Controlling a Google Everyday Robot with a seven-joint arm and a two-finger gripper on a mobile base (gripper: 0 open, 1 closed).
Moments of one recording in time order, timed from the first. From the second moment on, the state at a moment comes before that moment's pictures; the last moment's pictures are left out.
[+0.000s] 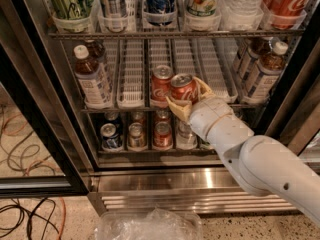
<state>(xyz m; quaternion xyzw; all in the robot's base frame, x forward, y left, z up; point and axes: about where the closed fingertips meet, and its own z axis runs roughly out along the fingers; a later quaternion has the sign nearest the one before) 0.571 -0.075 0.876 -0.27 0.65 0.05 0.71</state>
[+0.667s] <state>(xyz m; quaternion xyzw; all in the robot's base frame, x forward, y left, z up) 0.562 -0.060 0.869 -0.30 0.64 0.07 0.70</state>
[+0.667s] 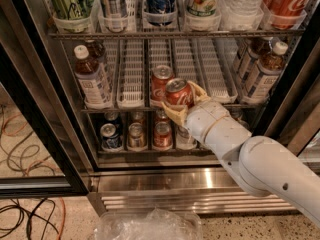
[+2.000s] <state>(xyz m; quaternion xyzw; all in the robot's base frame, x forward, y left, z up) 0.378 0.038 0.855 -0.42 0.69 0.18 0.56</state>
